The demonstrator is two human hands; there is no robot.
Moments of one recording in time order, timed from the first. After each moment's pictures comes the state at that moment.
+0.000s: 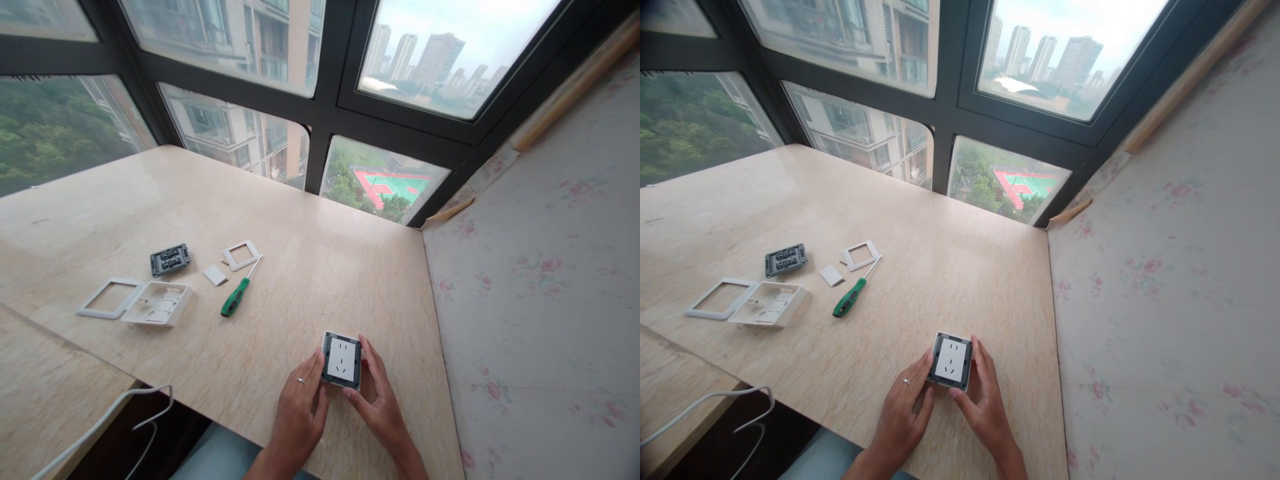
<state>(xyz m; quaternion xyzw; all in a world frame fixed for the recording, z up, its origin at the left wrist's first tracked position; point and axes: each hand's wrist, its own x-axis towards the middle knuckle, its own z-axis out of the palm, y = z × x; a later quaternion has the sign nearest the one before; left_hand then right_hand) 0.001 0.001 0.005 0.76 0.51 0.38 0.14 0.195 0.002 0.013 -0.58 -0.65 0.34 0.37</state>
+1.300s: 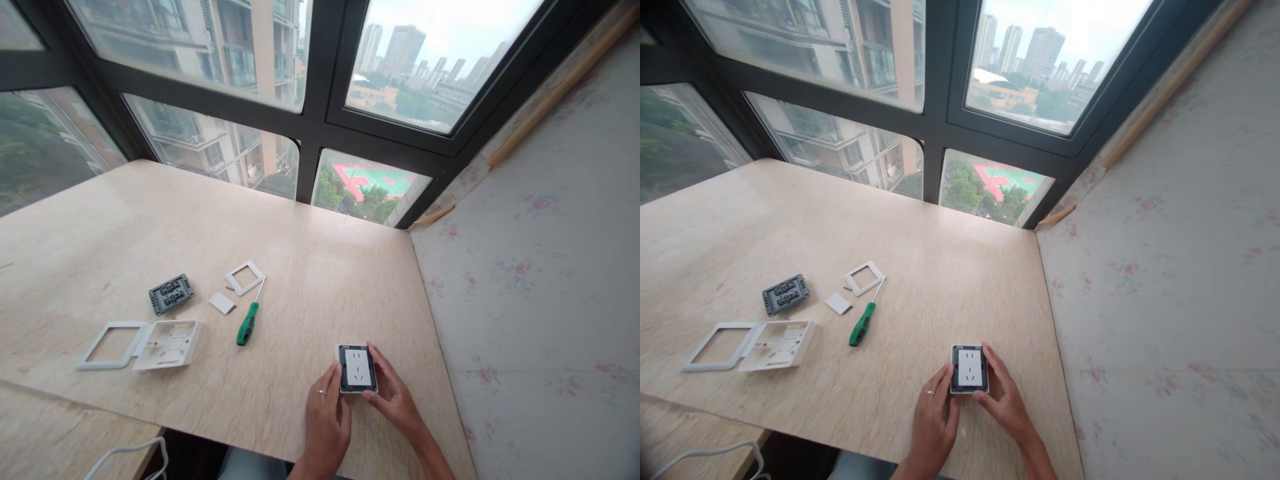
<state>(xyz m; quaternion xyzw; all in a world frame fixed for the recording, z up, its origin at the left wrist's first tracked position) -0.004 0.005 0.008 0.73 0.52 0.39 0.20 0.194 0.005 0.018 -0.59 -0.60 0.39 0.38</state>
